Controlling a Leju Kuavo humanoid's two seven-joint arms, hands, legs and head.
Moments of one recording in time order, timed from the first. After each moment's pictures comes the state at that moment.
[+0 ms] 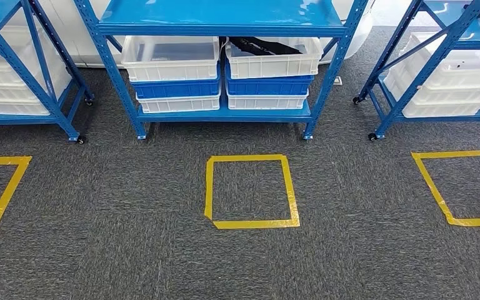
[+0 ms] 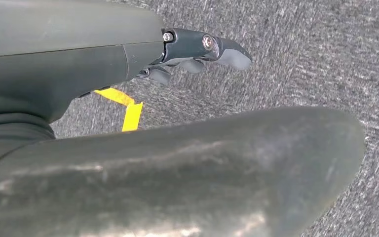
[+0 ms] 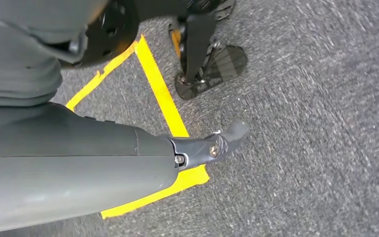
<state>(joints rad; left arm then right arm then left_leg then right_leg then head) -0.06 -0.11 0.66 -0.20 -0.15 0.30 -0.27 -0.06 0.09 -0.72 -0.21 0.43 -0.20 -0.19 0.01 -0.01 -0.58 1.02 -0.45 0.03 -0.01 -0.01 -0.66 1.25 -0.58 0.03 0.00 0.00</state>
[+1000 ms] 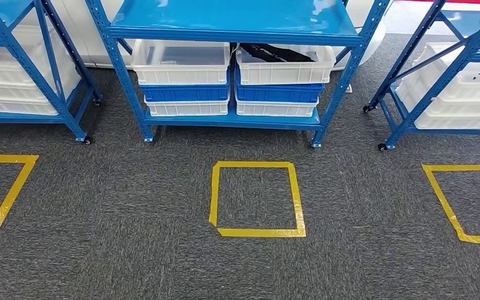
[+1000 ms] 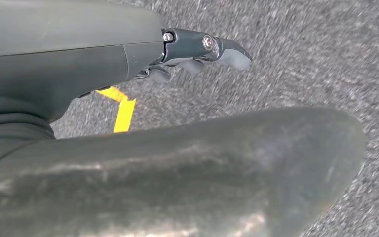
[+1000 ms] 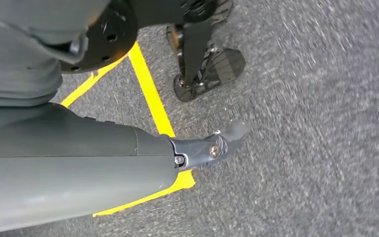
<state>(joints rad) -0.06 -0.11 0.66 -0.20 -0.16 0.31 -0.26 -0.07 0.09 -0.72 -0.21 0.44 -0.20 -0.19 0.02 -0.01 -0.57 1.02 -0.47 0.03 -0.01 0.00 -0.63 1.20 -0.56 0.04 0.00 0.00</state>
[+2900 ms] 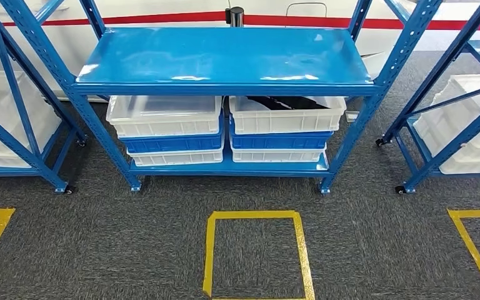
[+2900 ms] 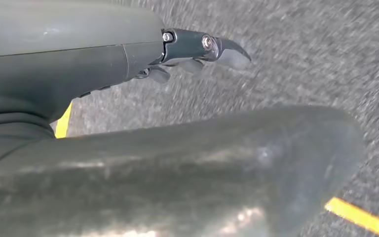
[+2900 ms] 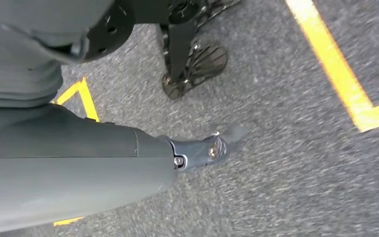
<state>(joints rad) -0.05 -0.10 0.67 -0.20 -0.17 0.32 -0.25 -0.06 0.10 -0.73 -0.20 0.45 -0.19 -0.18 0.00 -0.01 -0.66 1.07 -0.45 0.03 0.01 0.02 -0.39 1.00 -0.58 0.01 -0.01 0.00</state>
